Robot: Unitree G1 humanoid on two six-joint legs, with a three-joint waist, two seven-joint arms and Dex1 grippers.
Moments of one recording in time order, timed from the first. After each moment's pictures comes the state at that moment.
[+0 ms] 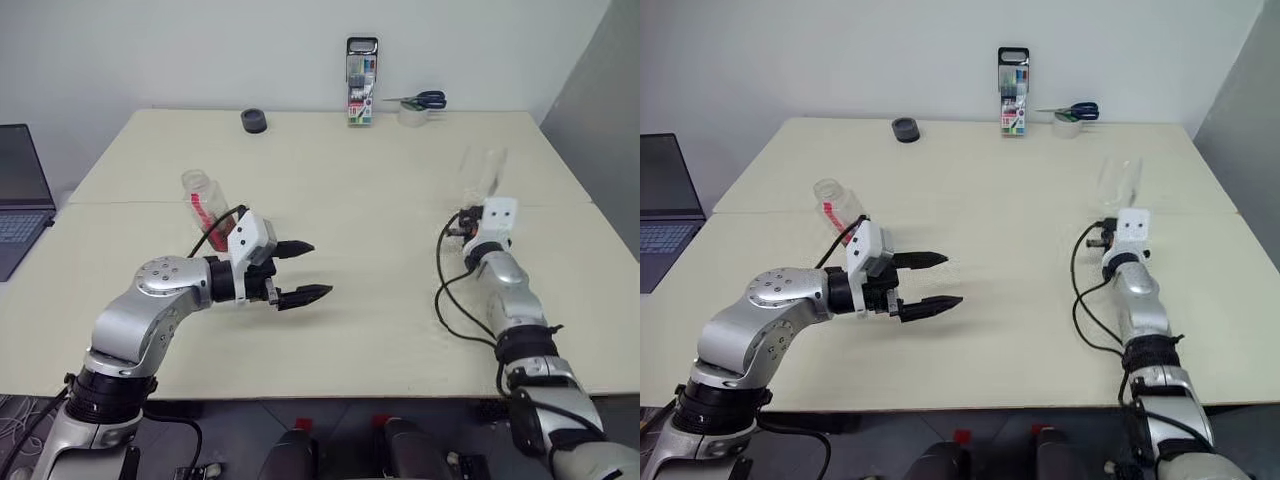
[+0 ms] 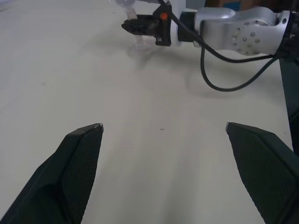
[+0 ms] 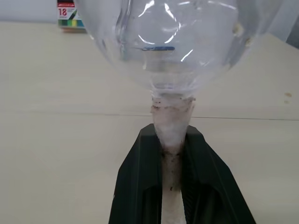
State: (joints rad) left arm -0.38 0.69 -0.03 -0.32 -0.51 0.63 -0.95; right arm -0.58 -0.30 -0.07 0.55 0.12 0.00 0.06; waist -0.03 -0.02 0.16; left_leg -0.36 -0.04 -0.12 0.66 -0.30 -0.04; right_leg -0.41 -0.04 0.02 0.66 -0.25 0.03
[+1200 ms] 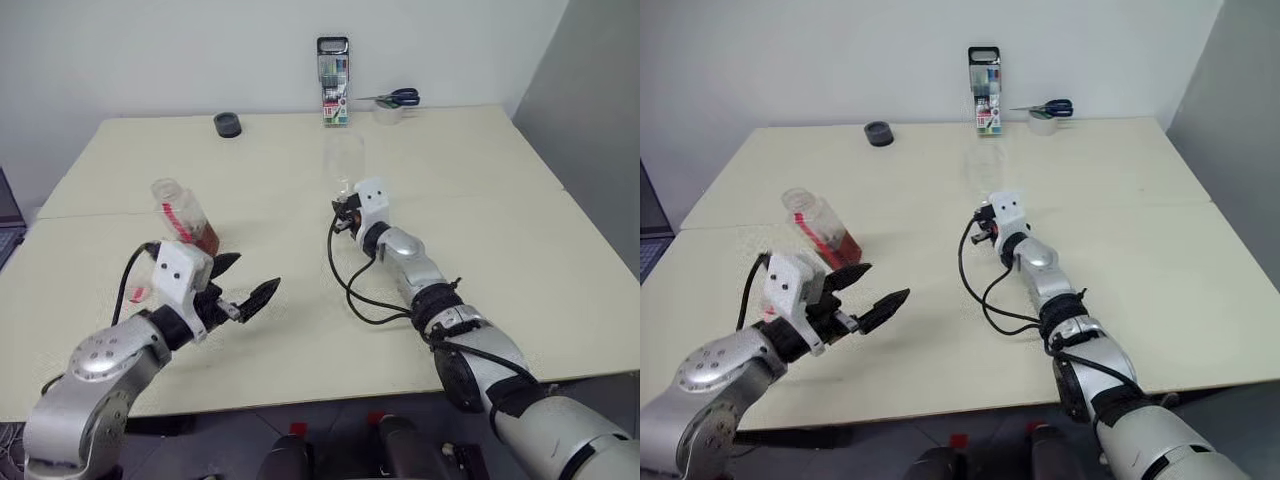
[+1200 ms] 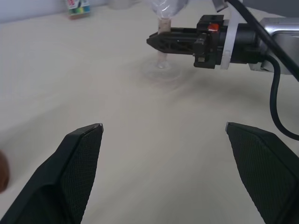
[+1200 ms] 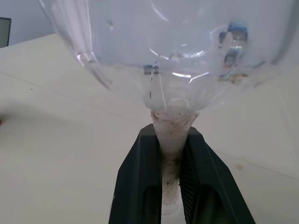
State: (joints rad) left arm 0.10 0.54 0.32 -0.72 -0.57 0.74 -0.45; right arm -1.04 0.06 0.01 1.14 0.04 -0.22 0.36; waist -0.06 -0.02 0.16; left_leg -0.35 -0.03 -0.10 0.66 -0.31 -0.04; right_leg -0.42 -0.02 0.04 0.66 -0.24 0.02
